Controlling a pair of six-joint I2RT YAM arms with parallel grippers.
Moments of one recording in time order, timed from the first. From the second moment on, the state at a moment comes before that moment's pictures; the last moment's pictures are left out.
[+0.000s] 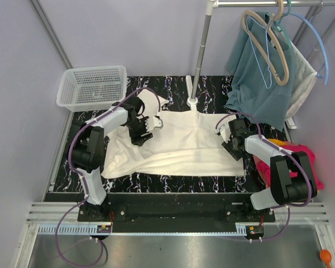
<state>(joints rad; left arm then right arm) -0.32 1.87 1.32 -0.82 0.35 0.99 0.20 1.46 0.74 -0.49 0.17 -0.52</state>
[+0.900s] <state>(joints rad) -0.32 1.62 1.18 -0.76 0.23 0.98 0.21 1.45 0.71 -0.41 0.22 -0.53</state>
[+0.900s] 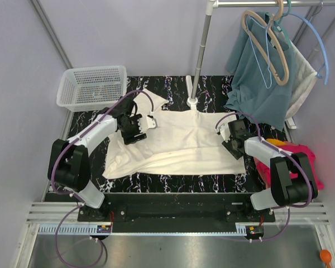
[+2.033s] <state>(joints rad) -0.07 1.87 1.27 -0.53 0.03 1.05 0.21 1.45 0.67 -0.33 0.24 -0.54</state>
